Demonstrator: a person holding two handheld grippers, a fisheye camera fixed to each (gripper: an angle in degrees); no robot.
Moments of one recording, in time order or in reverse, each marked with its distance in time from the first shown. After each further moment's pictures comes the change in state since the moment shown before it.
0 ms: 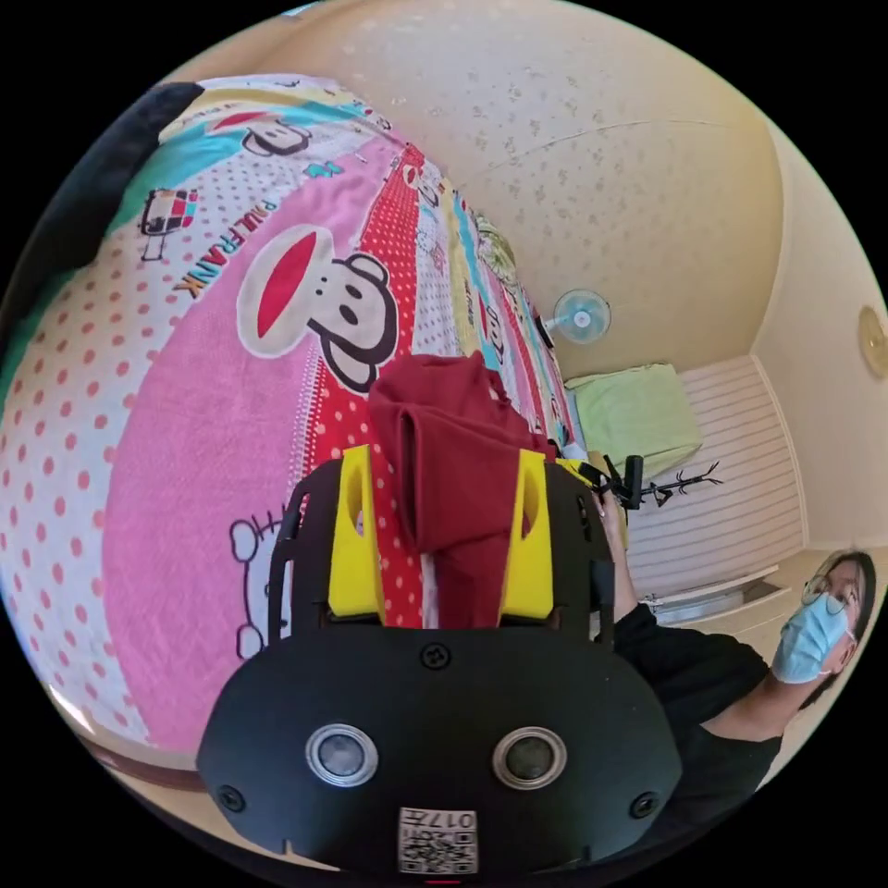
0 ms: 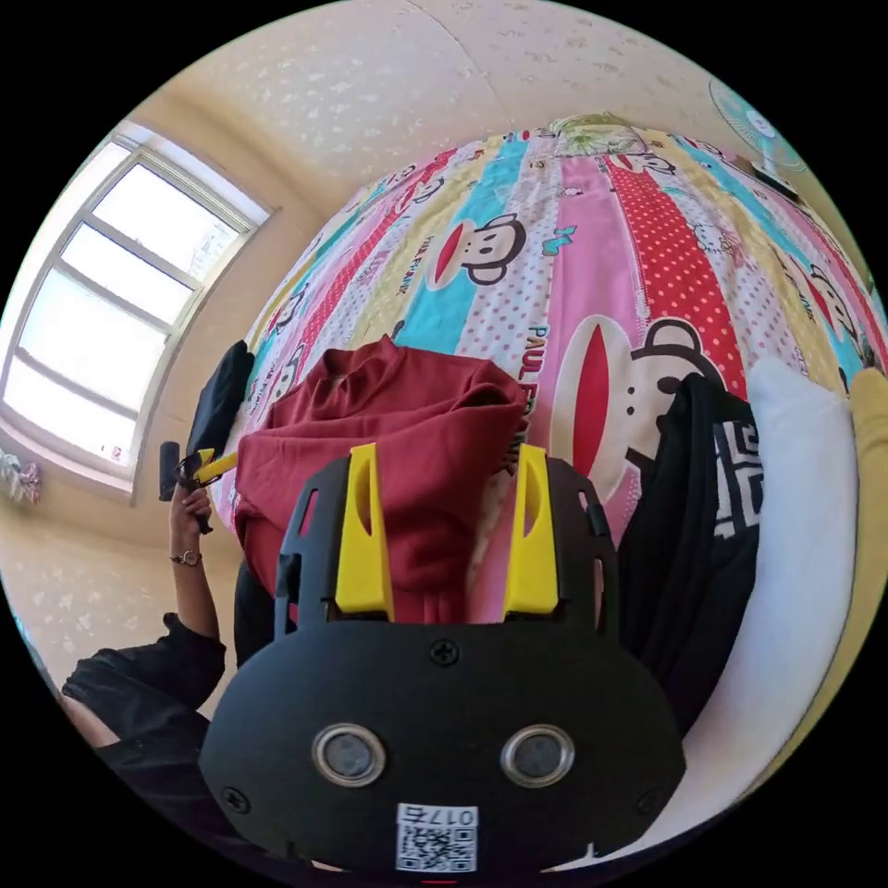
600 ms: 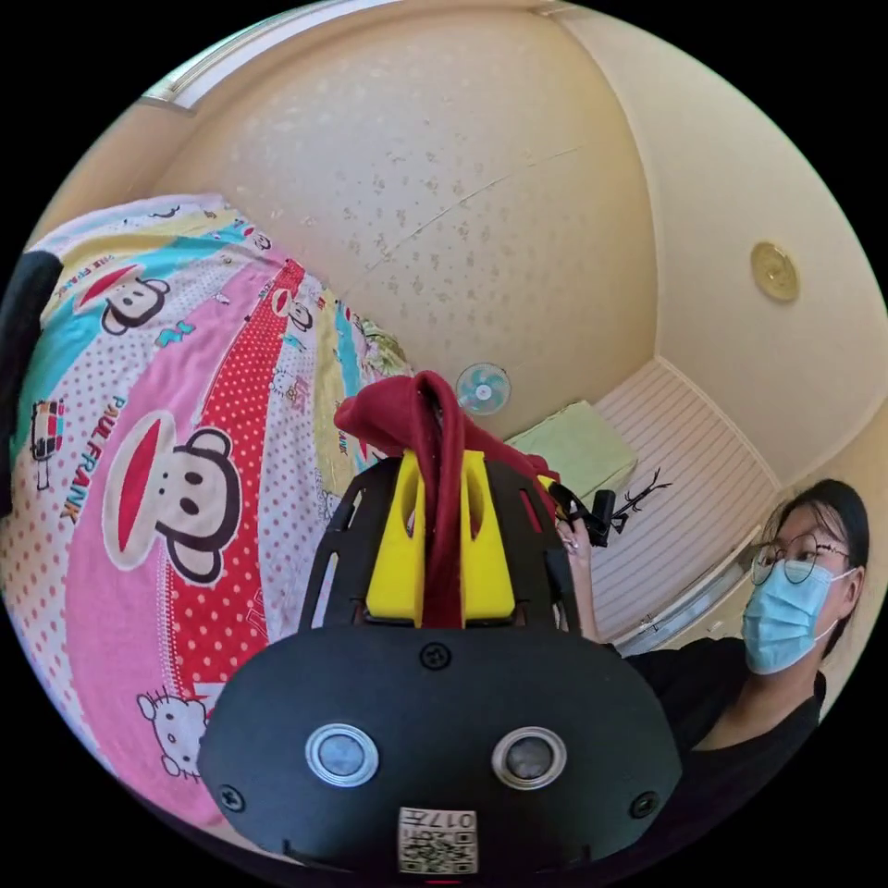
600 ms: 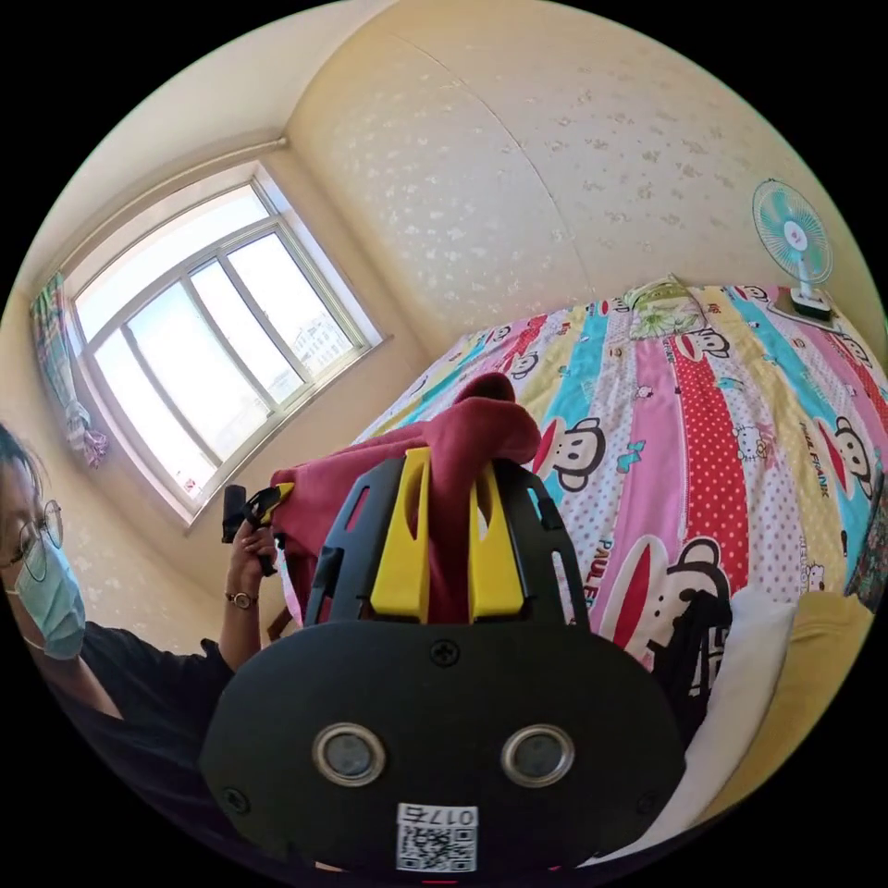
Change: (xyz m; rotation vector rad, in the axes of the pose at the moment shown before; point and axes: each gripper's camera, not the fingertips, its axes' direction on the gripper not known) left arm 0.149 -0.052 -0.051 0.357 0.139 0.306; right arm -0.053 -0.022 -0.167 0.501 -0.198 -0.220
